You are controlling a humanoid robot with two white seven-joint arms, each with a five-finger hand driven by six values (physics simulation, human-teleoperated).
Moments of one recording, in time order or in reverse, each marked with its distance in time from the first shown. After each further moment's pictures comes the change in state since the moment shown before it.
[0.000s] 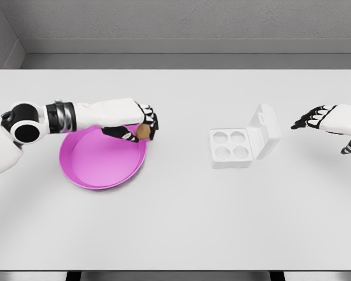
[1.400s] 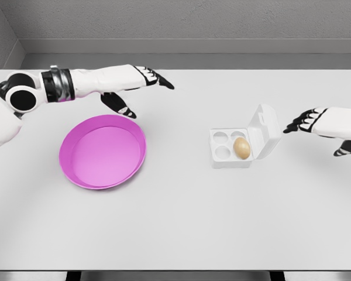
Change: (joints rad) left arm -0.147 -0.036 -0.004 0.127 0.138 0.000 -0.045; right arm -0.002 0.007 0.020 -0.040 0.002 0.000 0.000
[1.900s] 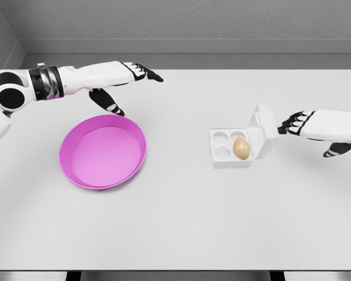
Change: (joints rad) left arm 0.002 0.022 0.015 0.032 0.006 0.000 0.000; right arm -0.017 0.035 0.023 -0.031 0.033 0.000 0.000
